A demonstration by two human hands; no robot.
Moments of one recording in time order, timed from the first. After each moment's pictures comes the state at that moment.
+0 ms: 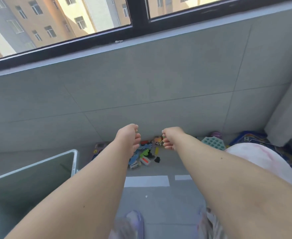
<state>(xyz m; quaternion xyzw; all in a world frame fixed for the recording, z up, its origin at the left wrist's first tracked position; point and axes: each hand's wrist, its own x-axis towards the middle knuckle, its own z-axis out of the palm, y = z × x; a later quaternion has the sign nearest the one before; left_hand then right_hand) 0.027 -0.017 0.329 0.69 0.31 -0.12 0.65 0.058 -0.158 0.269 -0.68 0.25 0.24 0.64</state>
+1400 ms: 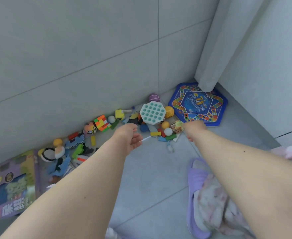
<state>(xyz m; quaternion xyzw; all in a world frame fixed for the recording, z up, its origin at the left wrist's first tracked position) 0.091 -0.200 0.154 0.70 0.27 -0.38 0.54 0.014 -0.399 0.087 -0.67 0.56 0.10 0.48</state>
